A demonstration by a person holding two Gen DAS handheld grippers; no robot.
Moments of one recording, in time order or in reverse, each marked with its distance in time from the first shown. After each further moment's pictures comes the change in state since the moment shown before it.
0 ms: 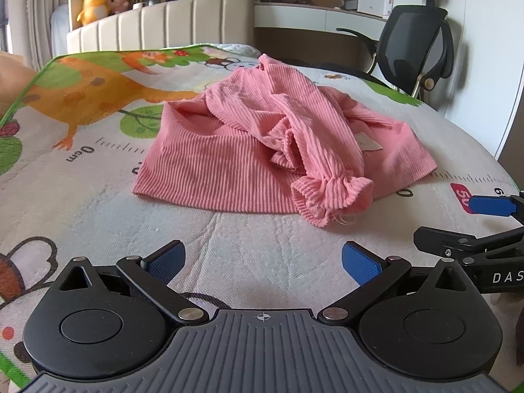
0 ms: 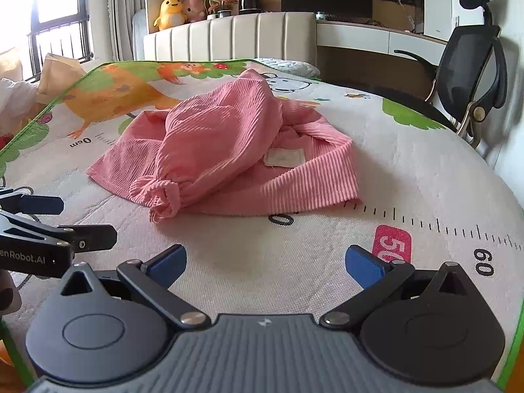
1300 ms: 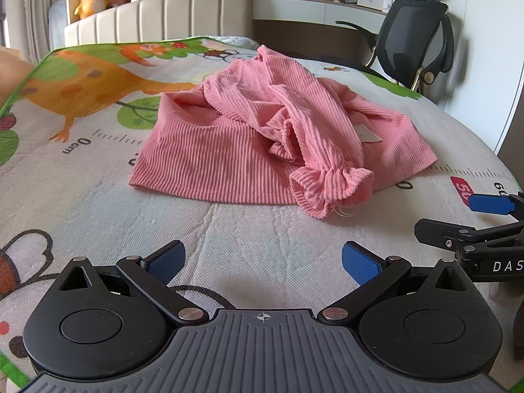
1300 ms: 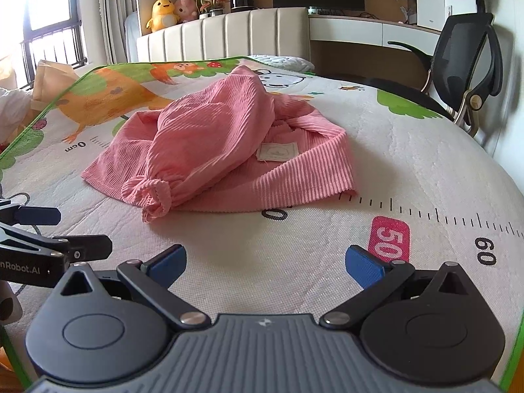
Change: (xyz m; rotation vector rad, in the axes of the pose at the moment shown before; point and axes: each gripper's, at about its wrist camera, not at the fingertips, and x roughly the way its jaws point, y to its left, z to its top) left arm 0.003 0.000 -0.002 -0.005 0.025 -0.003; right arm 0.004 -0.002 -0.006 0.030 -0.002 -0.015
